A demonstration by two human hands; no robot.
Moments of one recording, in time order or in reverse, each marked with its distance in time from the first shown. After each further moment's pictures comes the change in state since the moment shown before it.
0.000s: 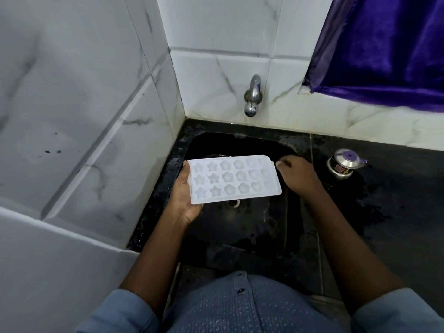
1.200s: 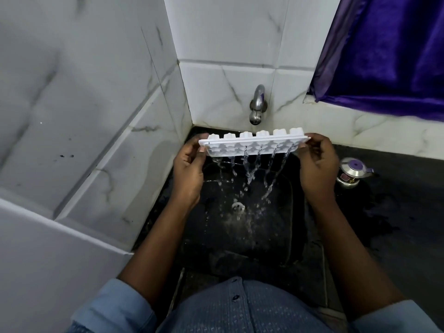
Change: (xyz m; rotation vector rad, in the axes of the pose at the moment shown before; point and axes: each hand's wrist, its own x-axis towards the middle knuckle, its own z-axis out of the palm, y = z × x) left_hand -0.003 0.037 0.045 0.375 0.097 0.676; right_hand -0.016 -0.023 -0.026 0.683 0.502 -0.397
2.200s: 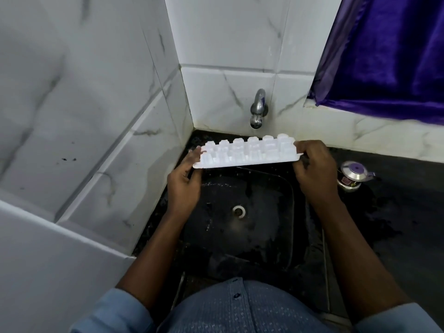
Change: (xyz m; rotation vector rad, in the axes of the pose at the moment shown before) left_hand -0.004 -0.030 -0.037 0.447 -0.024 0.211; right_hand 0.009 0.002 -0.012 -0.471 -0.260 -0.405
